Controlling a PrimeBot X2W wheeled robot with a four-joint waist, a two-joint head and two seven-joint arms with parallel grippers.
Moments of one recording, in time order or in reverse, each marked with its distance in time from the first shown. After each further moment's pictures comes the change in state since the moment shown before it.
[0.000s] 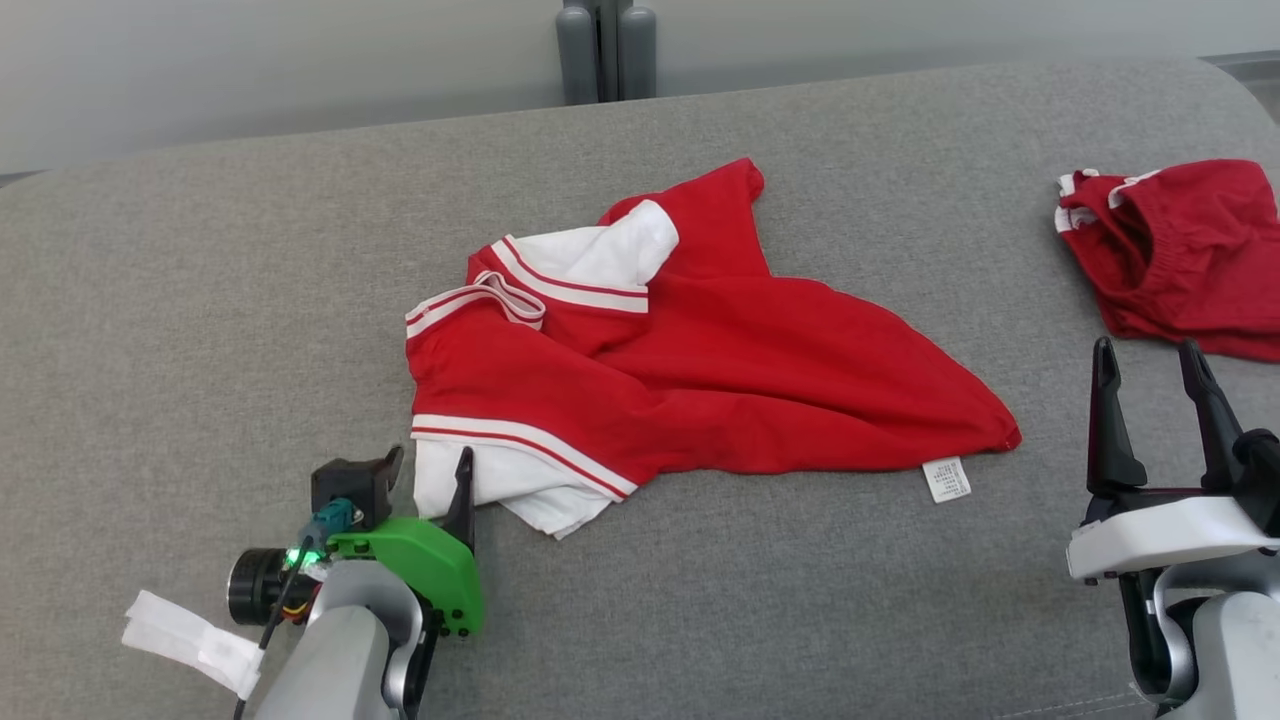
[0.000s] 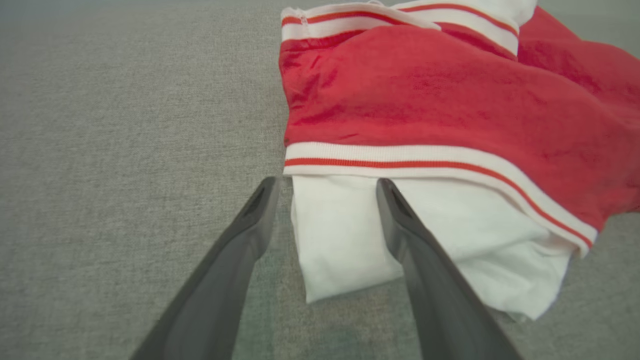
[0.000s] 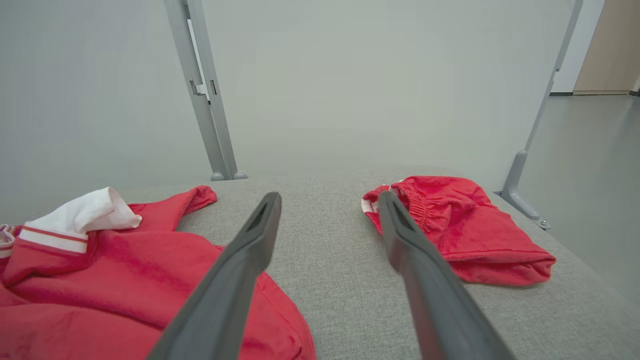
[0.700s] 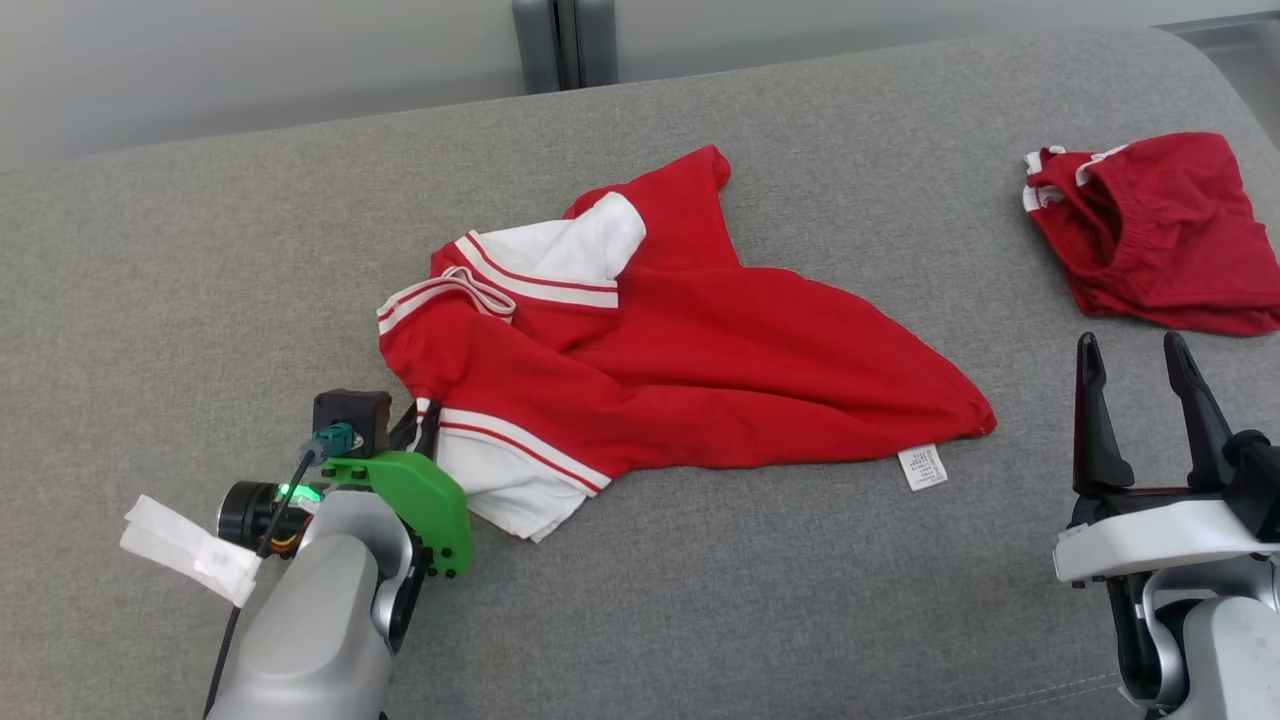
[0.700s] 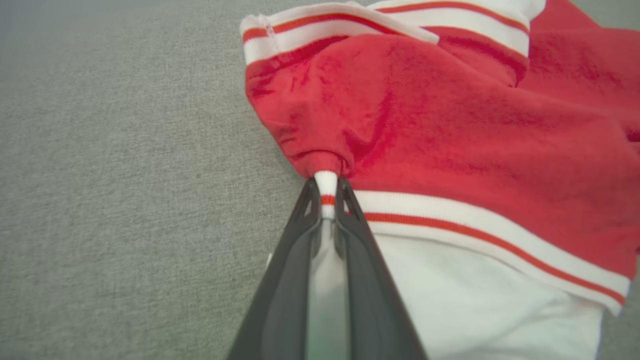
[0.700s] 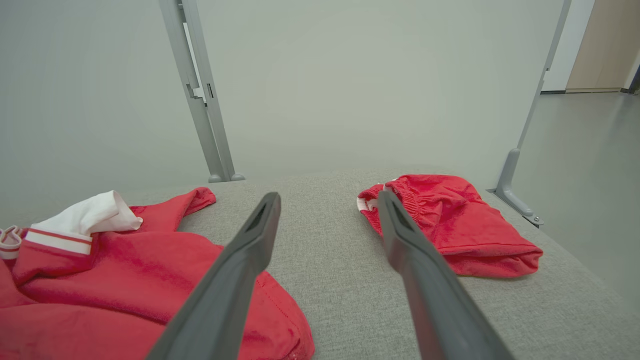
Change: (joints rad) left arm -0.190 0.009 -0.037 0.201 -0.004 -0.029 0.048; right arm 0.023 0.023 0.023 -0.077 0.000 0.000 0.022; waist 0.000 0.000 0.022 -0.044
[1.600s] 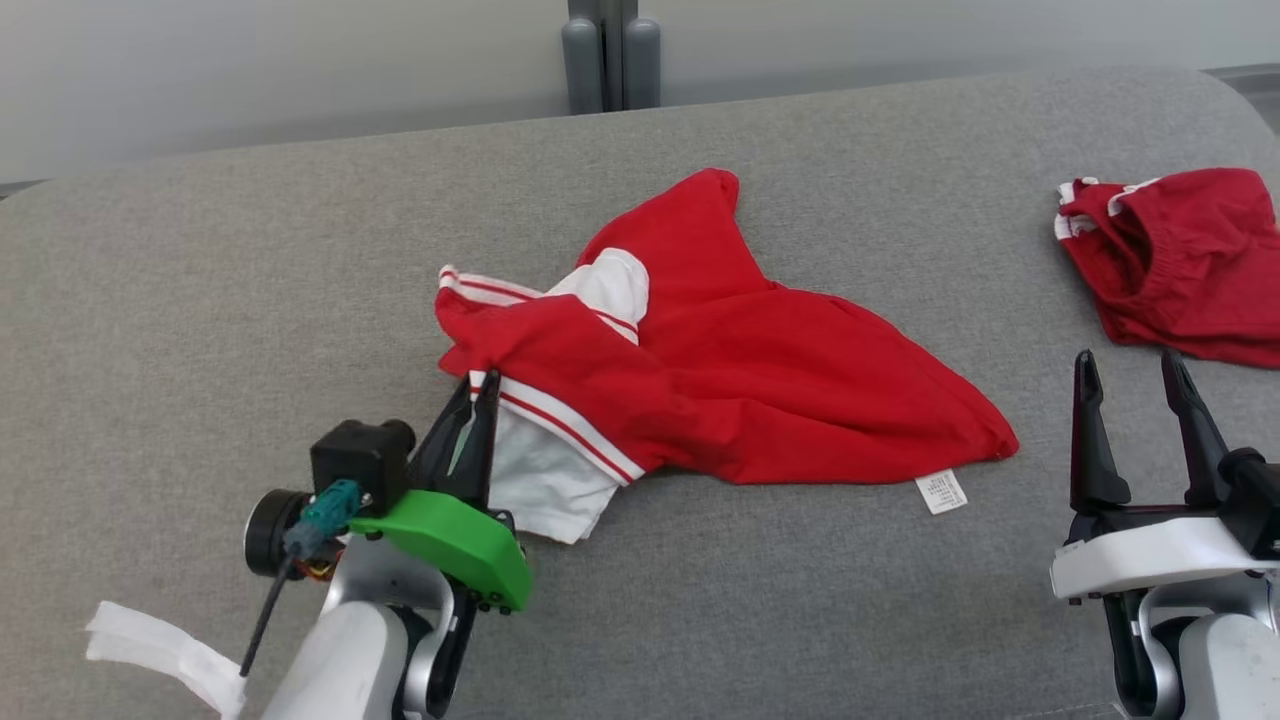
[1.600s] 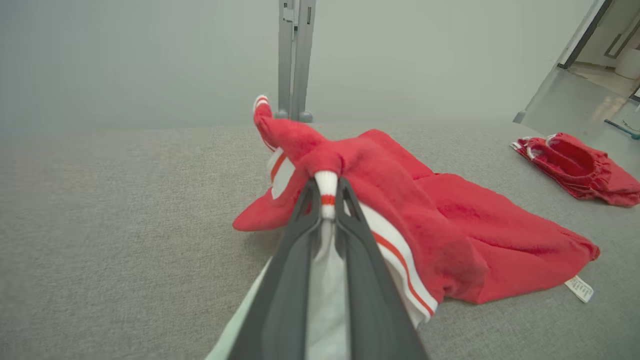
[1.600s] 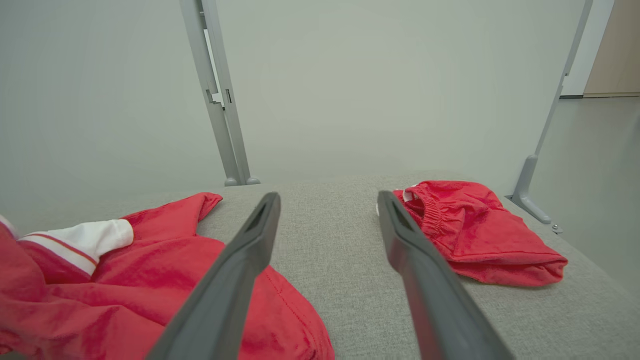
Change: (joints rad) left arm 0.326 0.036 -0.047 -0.794 -0.037 0.093 0.111; right arm 0.031 0.015 -0.008 -0.013 -0.013 0.000 -0.001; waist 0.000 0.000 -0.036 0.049
